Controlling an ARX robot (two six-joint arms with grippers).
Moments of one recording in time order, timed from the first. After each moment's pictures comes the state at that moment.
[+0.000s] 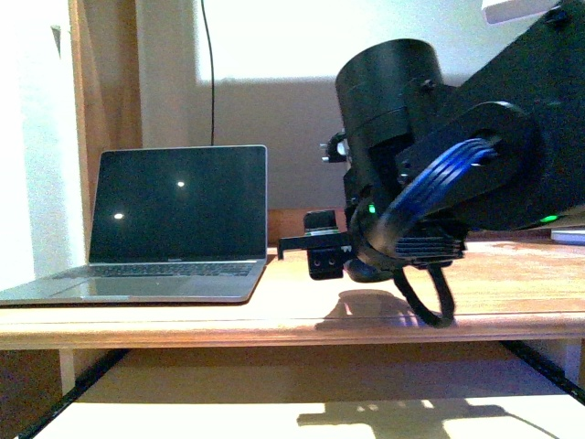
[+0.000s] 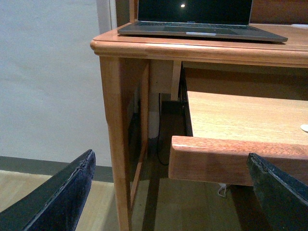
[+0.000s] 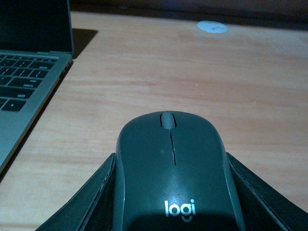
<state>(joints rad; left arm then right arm) -0.01 0.01 0.01 0.00 0.00 -0.01 0.64 1.86 1.48 0.17 0.54 0.04</state>
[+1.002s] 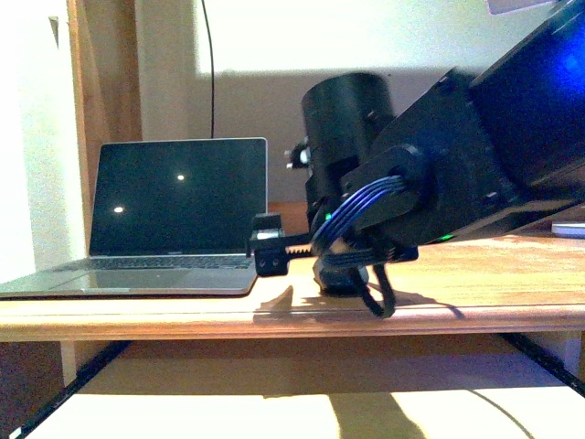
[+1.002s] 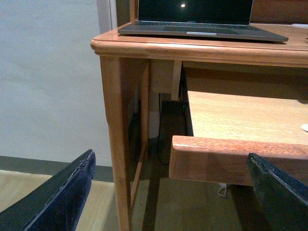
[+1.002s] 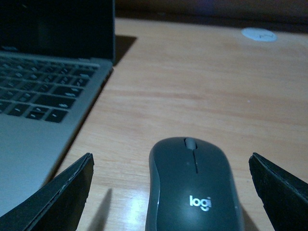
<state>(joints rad) -0.01 0.01 0.01 0.00 0.00 -0.01 0.61 1.90 1.53 0.24 0.35 0.04</state>
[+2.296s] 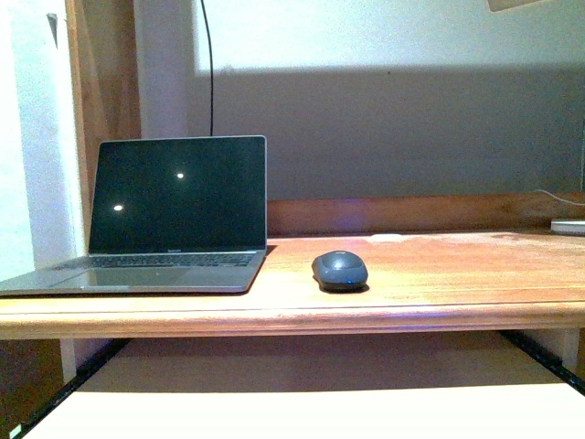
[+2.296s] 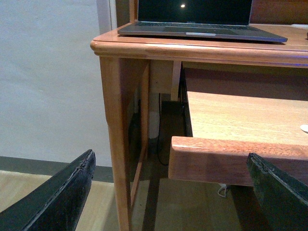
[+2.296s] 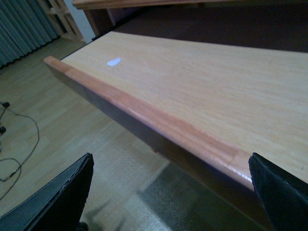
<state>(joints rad) -0.01 0.01 0.01 0.00 0.00 -0.01 -0.22 1.12 0.36 0.20 -1.16 -0.30</state>
